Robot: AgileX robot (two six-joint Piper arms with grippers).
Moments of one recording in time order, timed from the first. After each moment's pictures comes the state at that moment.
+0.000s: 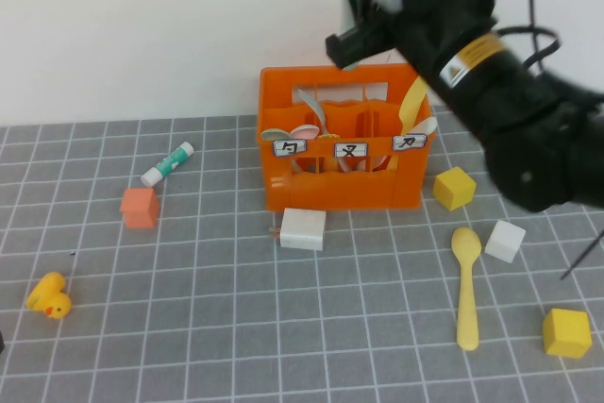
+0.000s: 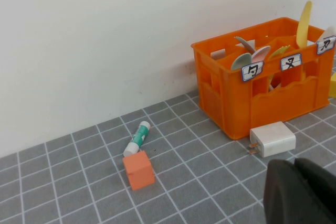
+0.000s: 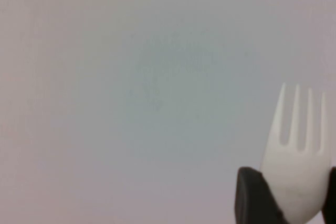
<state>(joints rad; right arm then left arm) 0.57 1.80 -1.21 -0.01 -0.78 -0.21 -0.53 0.11 -0.28 0.42 0.42 -0.35</state>
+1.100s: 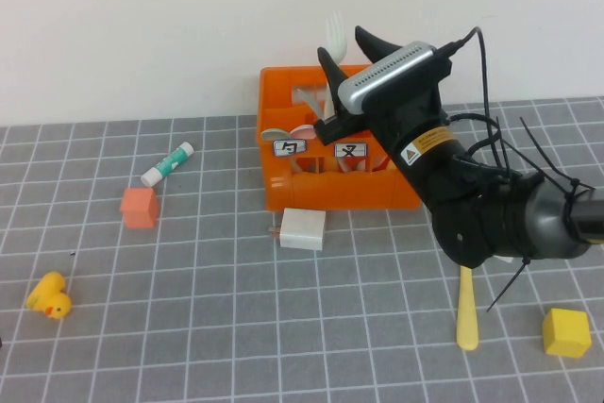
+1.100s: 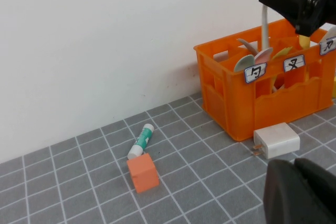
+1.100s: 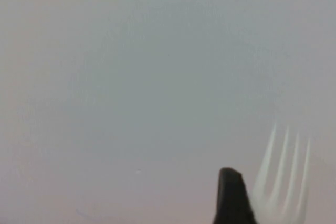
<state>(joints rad) 0.57 2.11 -1.21 0.06 -1.05 -0.28 -0.53 0.11 -0.28 0.44 0.41 -0.35</state>
